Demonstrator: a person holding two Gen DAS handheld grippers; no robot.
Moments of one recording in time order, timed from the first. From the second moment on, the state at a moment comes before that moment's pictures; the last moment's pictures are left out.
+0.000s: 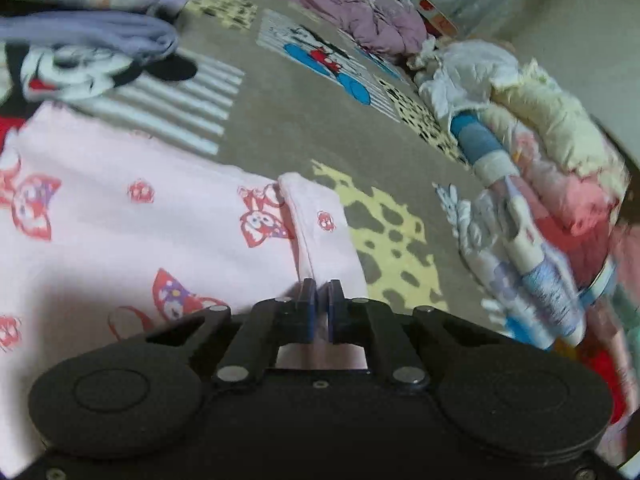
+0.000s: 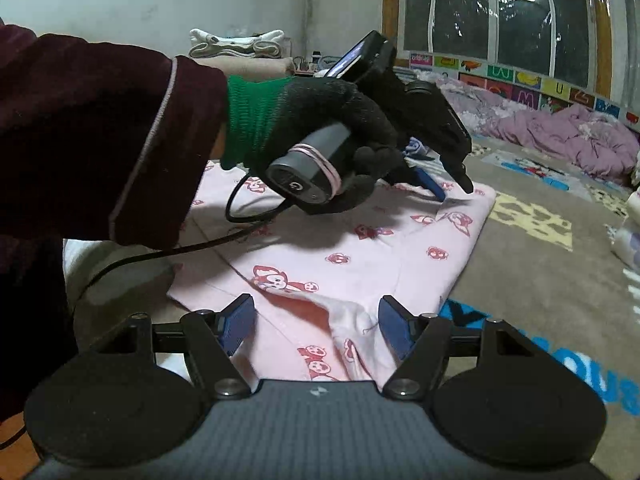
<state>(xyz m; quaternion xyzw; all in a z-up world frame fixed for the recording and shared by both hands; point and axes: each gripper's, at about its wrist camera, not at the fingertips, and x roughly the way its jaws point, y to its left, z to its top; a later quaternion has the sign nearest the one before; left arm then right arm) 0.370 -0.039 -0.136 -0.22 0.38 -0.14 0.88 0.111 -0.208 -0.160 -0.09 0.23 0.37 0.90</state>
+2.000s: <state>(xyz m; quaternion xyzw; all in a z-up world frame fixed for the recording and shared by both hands) 0.207 -0.105 -0.112 0.03 0.36 -0.27 0.89 0.086 -0.211 -0.157 -0.13 0.22 0.39 0.88</state>
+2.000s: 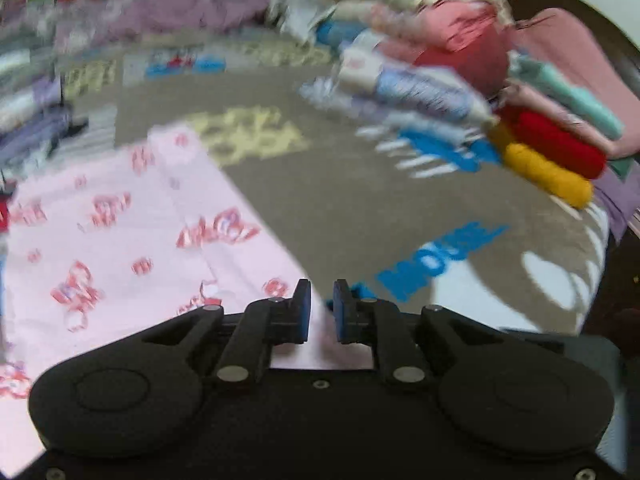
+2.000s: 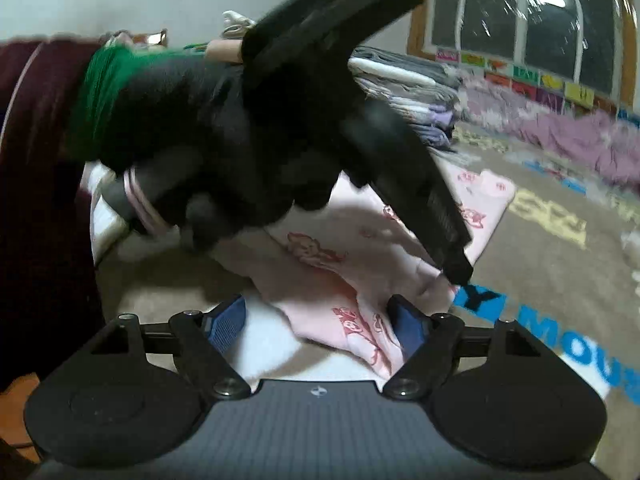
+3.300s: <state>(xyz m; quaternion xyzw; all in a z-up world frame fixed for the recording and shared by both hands) 0.116 0.142 -0.145 -0.39 0.28 0.05 0.87 0.094 -0.223 -0.158 -0.08 0.22 0.38 0.89</state>
